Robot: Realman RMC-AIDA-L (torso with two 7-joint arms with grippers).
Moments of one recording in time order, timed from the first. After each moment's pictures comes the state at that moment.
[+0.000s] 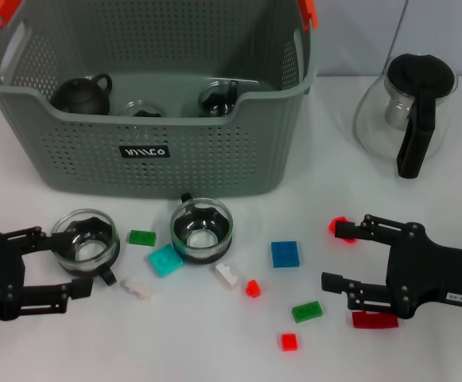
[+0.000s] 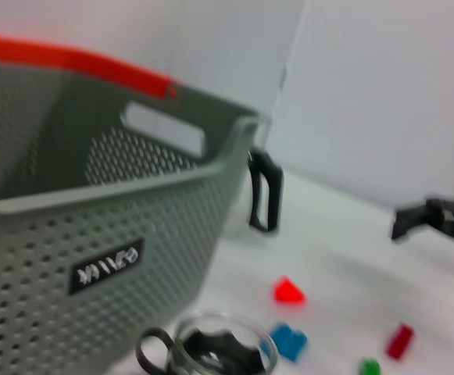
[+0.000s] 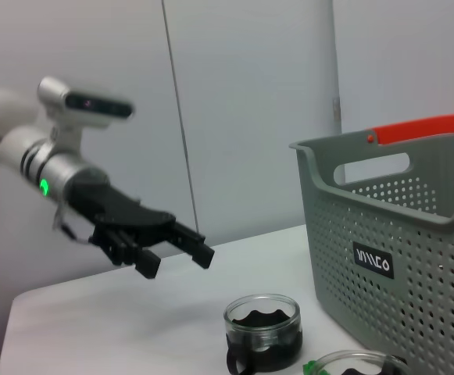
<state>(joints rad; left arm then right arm) -0.31 -2.11 0.33 0.99 2.26 1.92 -1.37 0.33 2.08 -0.98 -0.64 -1.70 -1.60 1.09</state>
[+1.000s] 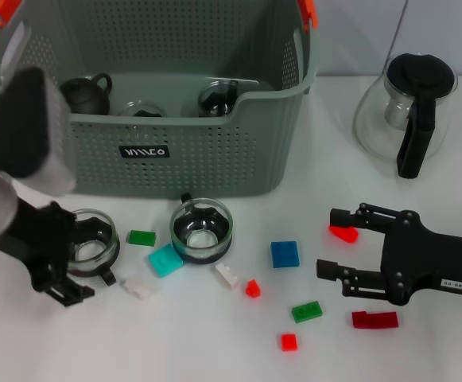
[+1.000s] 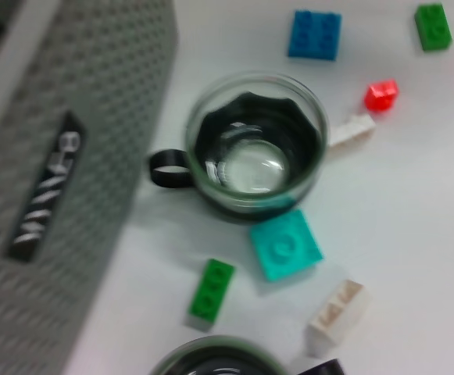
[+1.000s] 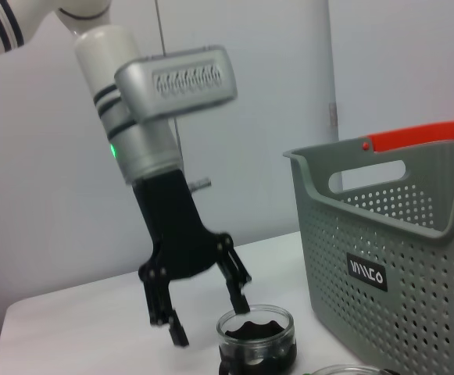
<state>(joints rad) -0.47 -2.17 1.10 1.47 2.77 1.73 -1.73 0.36 2.08 -0.97 -0.63 -1.70 -1.59 1.11</state>
